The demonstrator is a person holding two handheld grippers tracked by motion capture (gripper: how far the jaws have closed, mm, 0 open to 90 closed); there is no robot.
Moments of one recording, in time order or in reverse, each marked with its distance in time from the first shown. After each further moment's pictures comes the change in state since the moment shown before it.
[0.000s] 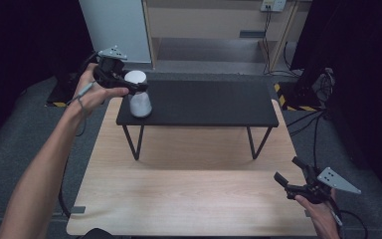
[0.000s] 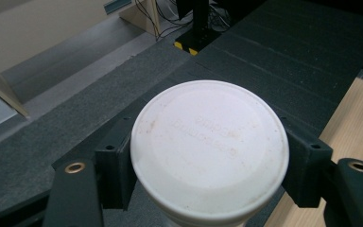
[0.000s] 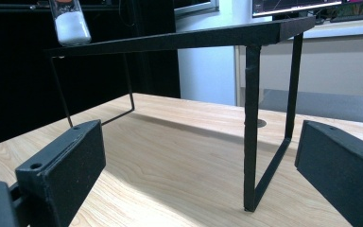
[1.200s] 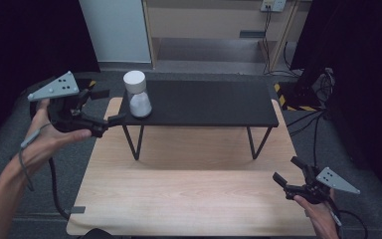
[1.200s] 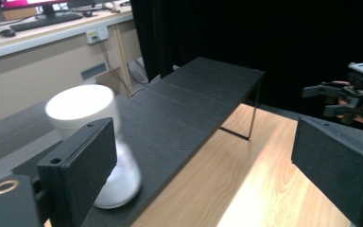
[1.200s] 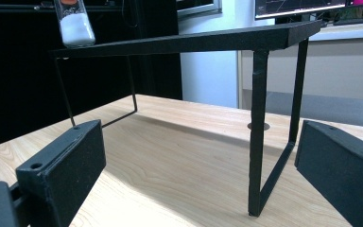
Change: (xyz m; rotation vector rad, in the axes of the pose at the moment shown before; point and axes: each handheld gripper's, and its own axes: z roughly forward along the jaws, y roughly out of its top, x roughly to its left) left arm -0.073 -0.092 -0.105 -0.289 -0.091 0.056; right arm 0.003 0.002 0.002 -0.007 0.009 -0.012
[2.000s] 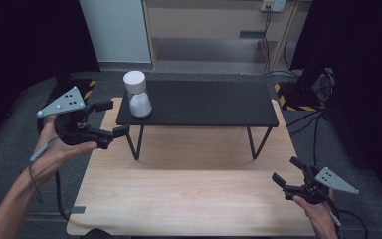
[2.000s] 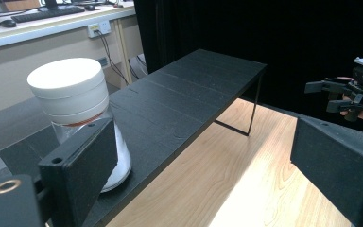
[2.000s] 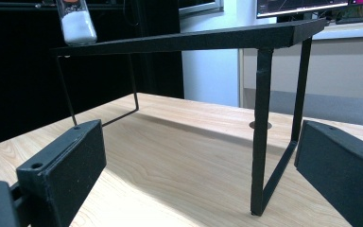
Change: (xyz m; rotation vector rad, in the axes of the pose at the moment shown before) left arm -0.004 -0.020 0.009 0.004 0.007 -0.038; right arm 0.001 0.000 0.001 0.007 0.005 0.000
